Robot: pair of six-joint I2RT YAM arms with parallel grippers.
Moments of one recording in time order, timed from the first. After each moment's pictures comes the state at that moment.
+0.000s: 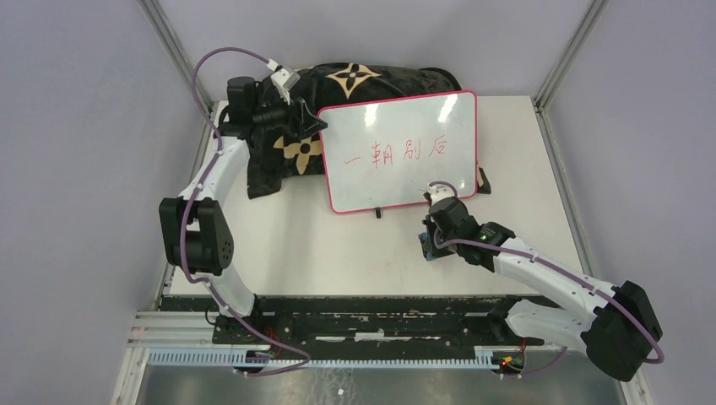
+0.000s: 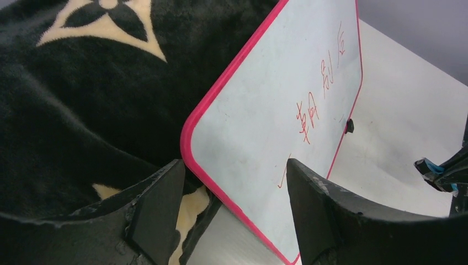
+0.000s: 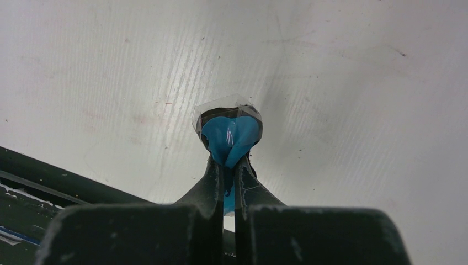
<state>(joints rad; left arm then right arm) -0.08 1.72 1.46 -0.10 0.86 0.13 0.72 1.07 0.67 -0.52 0.15 0.42</state>
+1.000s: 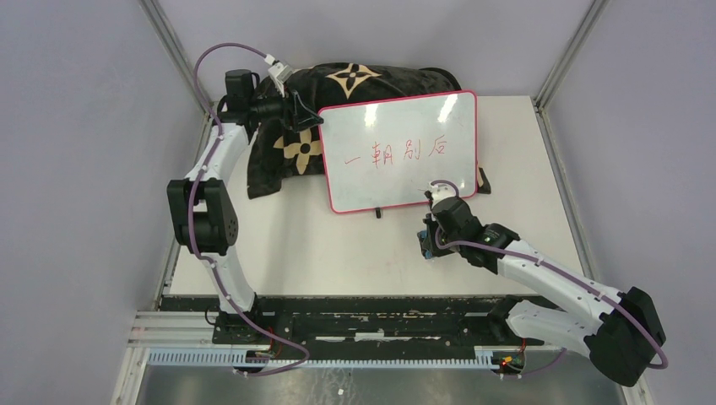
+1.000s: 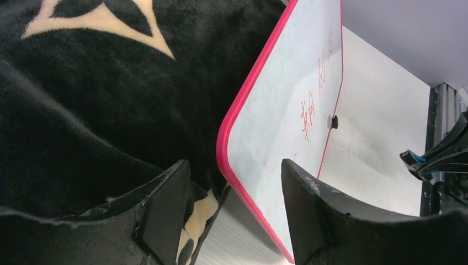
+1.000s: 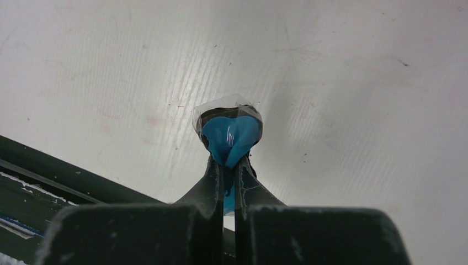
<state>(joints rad) -0.02 1.91 1.66 -0.20 1.05 0.12 0.72 1.03 0.67 -0.51 0.13 0.42</state>
